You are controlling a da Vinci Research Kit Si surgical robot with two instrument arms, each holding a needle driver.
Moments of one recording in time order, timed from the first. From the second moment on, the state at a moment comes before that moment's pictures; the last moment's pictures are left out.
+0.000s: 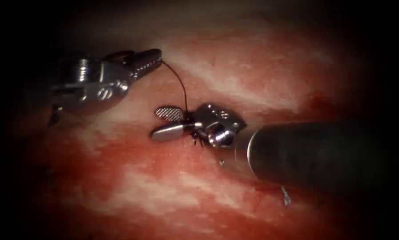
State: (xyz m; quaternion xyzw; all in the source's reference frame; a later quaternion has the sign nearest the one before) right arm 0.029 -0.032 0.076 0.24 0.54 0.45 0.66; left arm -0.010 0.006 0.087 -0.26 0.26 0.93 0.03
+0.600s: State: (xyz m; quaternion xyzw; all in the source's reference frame) right arm 0.026 -0.031 0.075 0.20 0.56 0.40 0.69; left arm -0.010 0.006 0.088 -0.26 0.27 0.93 0.03
